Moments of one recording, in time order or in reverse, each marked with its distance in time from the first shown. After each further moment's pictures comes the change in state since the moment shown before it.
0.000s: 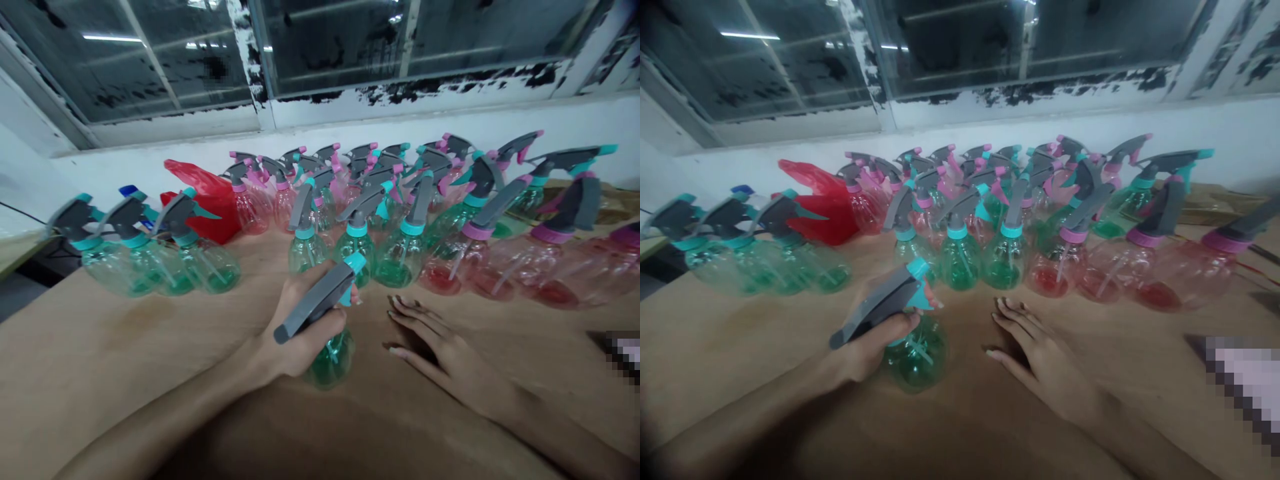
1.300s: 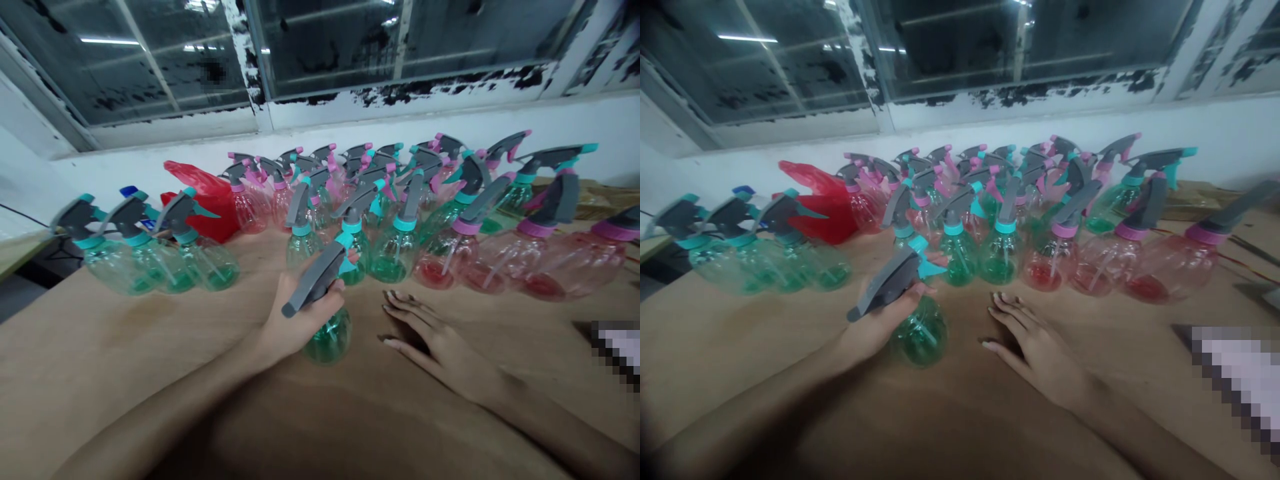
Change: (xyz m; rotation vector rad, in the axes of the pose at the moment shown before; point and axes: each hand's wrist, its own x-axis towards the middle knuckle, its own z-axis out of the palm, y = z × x) left_hand 0.002 -0.015 0.017 -0.068 0.113 -0.076; right_hand -0.001 0.001 0.000 0.011 0.022 -0.022
